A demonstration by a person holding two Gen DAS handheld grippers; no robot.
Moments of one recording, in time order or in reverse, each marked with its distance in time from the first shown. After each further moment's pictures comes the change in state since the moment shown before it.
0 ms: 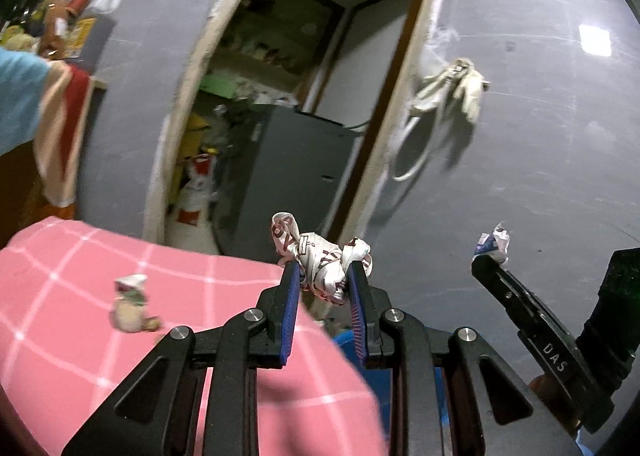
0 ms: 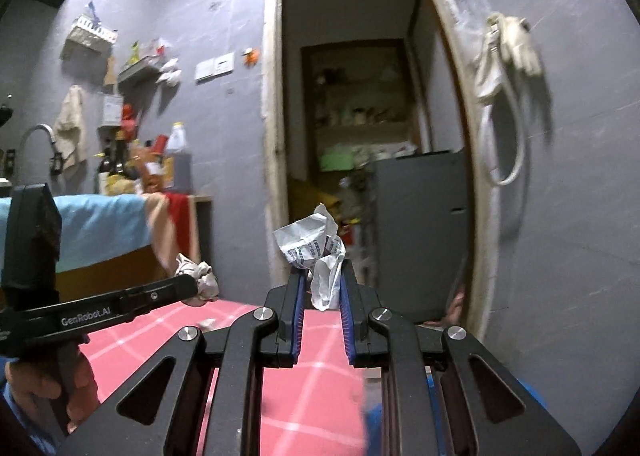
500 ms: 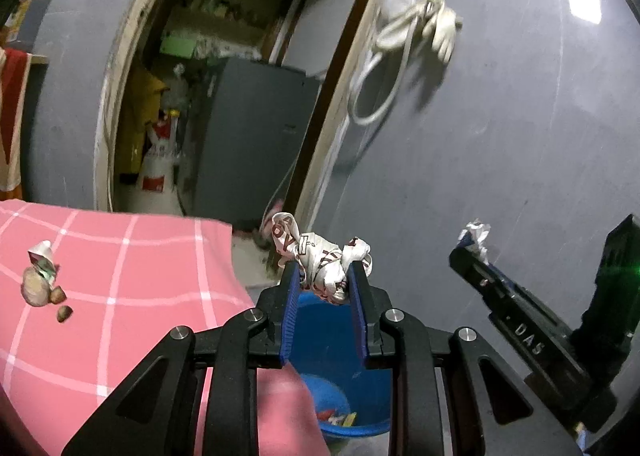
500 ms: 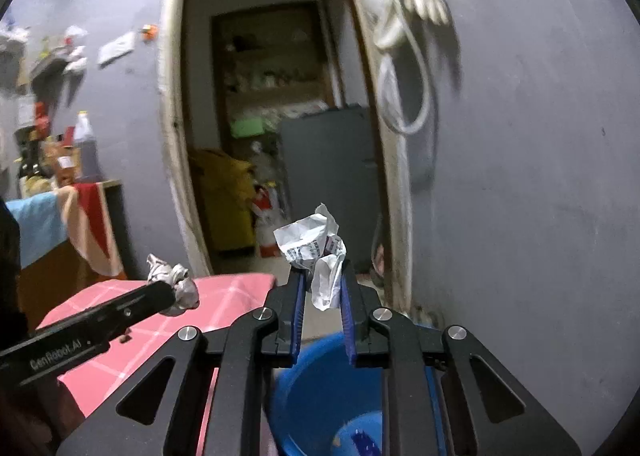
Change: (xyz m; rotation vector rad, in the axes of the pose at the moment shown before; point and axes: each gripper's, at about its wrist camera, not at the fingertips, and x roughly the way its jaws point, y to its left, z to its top) left arm 0.082 -0.062 -0.026 0.051 0.199 -0.060; right arm 0.001 -0.079 -0.020 0.139 0.173 -0.284
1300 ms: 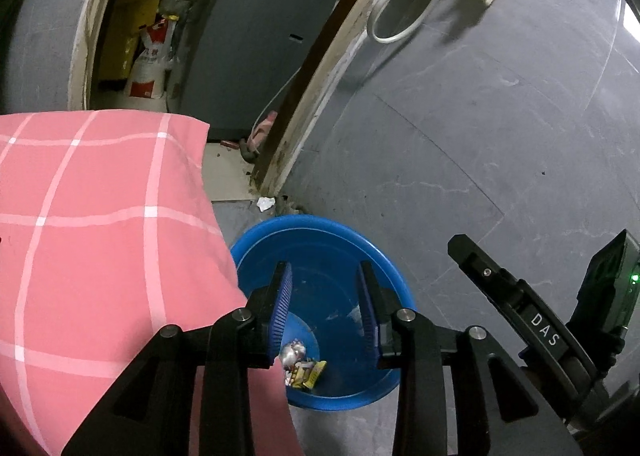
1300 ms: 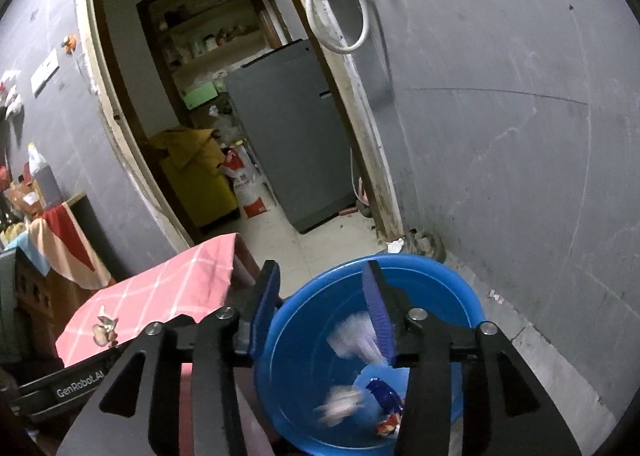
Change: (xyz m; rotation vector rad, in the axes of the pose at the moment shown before) left arm 0.066 0.016 -0.026 -0.153 0.286 -0.061; right arm 0.027 -0.055 -0.022 0.238 0.206 -0.039
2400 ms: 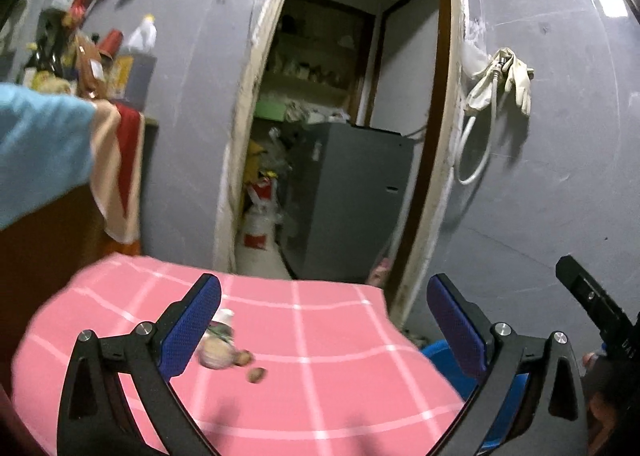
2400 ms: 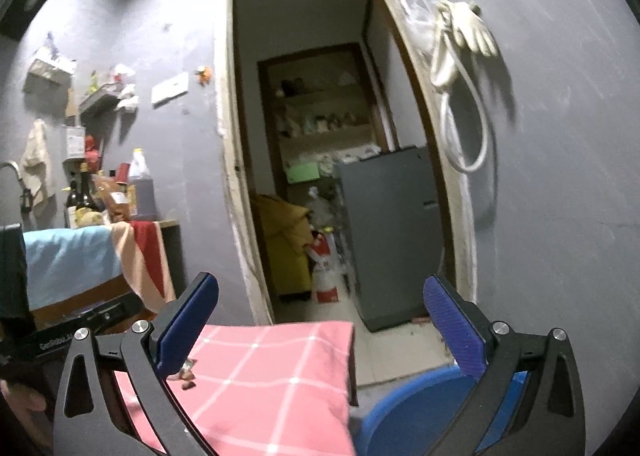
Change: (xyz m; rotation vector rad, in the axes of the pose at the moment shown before) left arm -0.173 0.072 -0.007 0.150 -0.558 0.393; right arm -0.039 0.118 -0.011 -0.274 -0.392 0.284
